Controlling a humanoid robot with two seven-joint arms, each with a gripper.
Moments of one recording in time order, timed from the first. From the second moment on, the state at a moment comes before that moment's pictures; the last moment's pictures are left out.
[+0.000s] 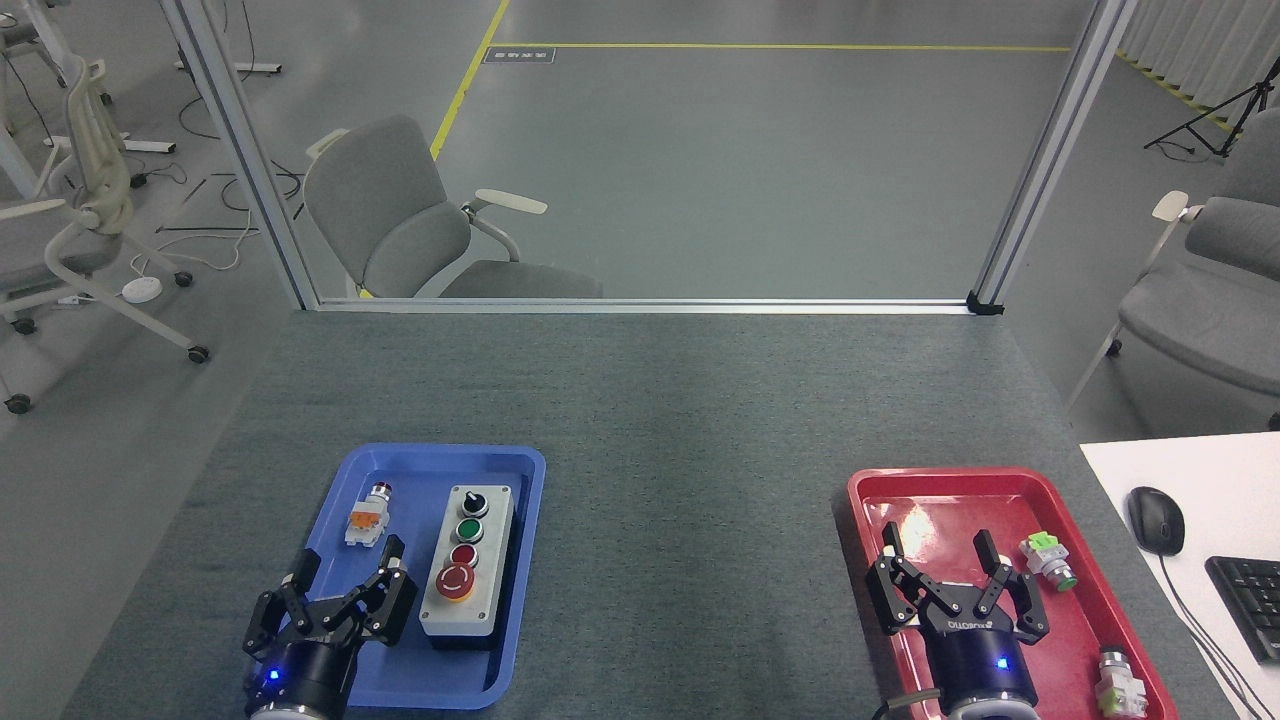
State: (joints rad) left arm 0.01 0.09 0.08 -1.46 -1.17 -0.12 0.10; right arm -0.01 0.05 -0.16 -1.47 1.43 -0.16 -0.09
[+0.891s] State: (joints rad) left arm 0.20 0.10 0.08 -1.68 -1.18 -0.17 0.13; right arm -0.01 0.04 -0.16 -1.47 1.43 -0.16 -0.10
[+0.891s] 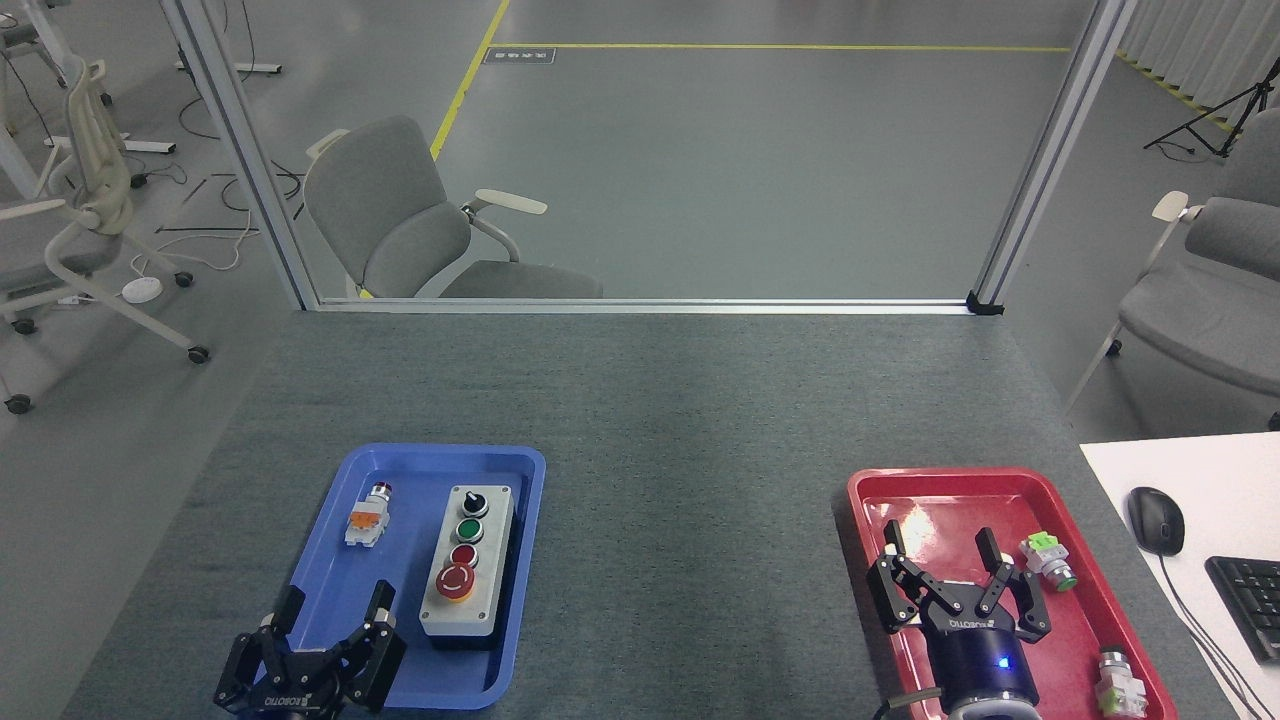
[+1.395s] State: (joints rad) left arm 0.21 0.02 -0.02 -1.59 -1.43 -0.08 0.12; right arm -0.01 0.03 -0.16 -1.47 1.43 -0.16 -0.10
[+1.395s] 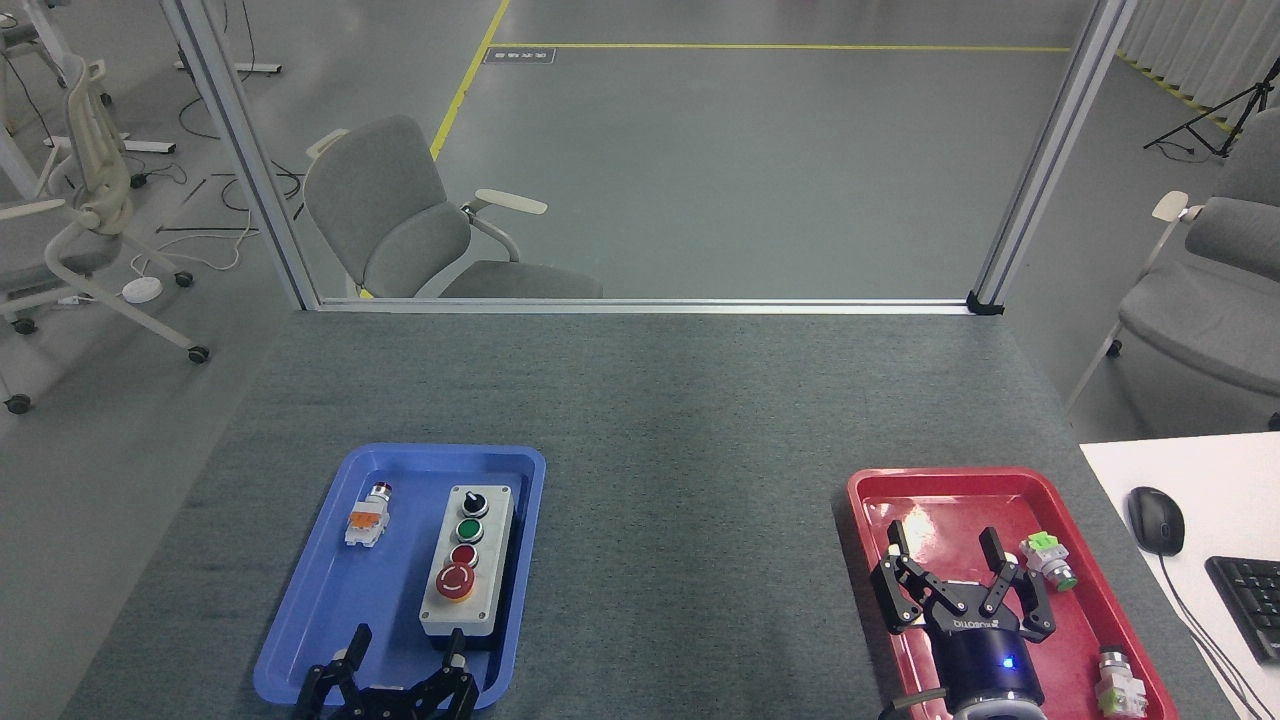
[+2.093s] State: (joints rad) left arm 0.06 0.01 -0.11 -1.39 -1.44 0.01 0.12; right arm 0.00 0.05 -0.16 -1.47 1.43 -0.16 -0.10
